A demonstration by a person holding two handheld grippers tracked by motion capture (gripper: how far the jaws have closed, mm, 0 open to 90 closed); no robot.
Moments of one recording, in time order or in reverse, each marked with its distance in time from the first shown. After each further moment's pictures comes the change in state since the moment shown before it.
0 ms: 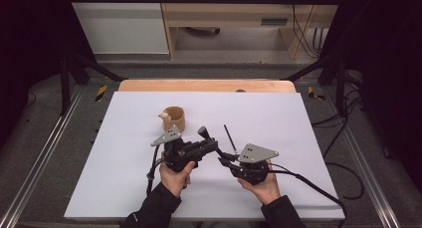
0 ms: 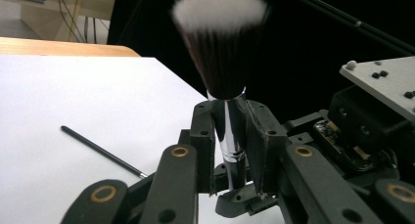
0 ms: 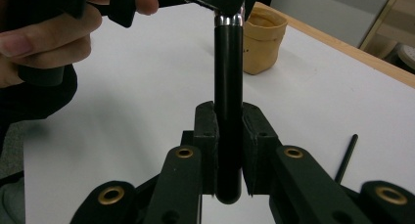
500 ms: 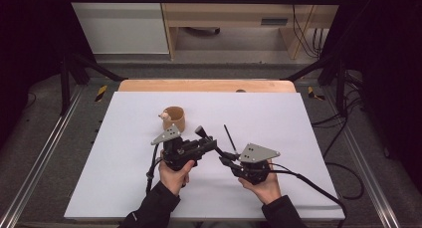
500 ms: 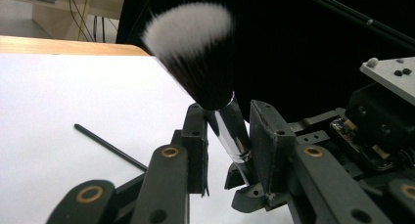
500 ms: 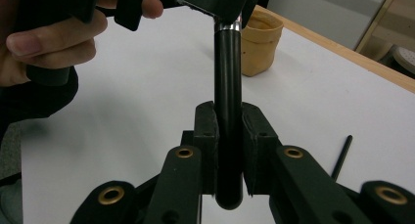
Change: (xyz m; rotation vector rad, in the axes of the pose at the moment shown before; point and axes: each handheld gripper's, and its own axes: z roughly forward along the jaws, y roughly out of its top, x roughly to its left) left arm 0.004 0.001 0.000 0.004 0.032 0.004; right arm -0.001 0.001 -0.002 -0.007 -0.009 -0.006
